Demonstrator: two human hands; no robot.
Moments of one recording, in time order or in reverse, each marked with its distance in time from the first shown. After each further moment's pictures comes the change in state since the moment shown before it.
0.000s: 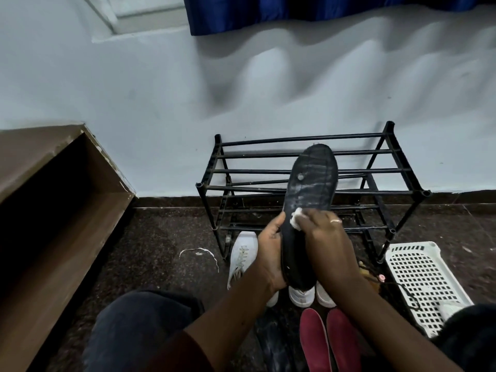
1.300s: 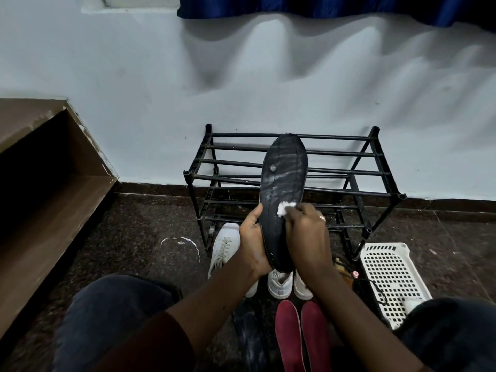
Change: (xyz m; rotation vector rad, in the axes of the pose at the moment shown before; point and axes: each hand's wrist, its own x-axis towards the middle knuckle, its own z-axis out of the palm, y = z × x) left_hand 0.002 -0.002 -0.004 0.024 0.047 0.128; right_hand 0.003 -0.007 0.003 0.155 -0.035 0.277
